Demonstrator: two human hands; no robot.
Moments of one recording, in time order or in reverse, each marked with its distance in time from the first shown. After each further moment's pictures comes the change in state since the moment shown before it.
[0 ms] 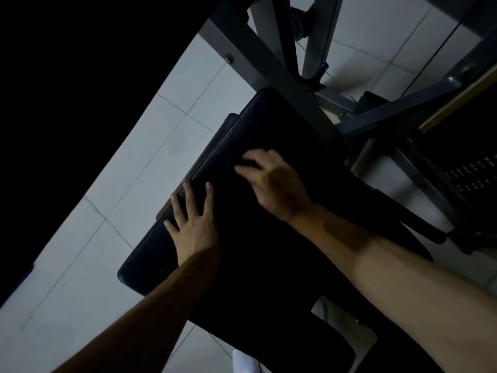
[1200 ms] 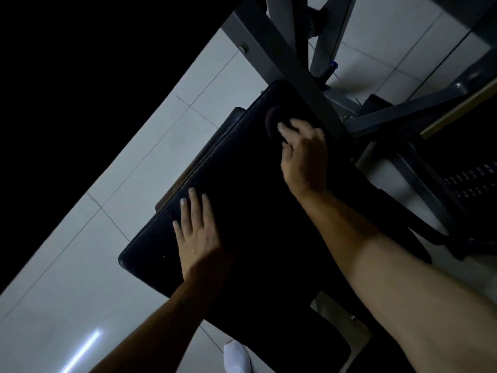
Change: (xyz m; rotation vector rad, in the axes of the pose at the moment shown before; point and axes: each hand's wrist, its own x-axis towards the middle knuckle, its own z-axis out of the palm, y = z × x) left_hand -0.030 -0.017 0.025 -0.096 0.043 -0.004; right_hand 0.015 0.014 -0.009 -0.099 0.226 0.432
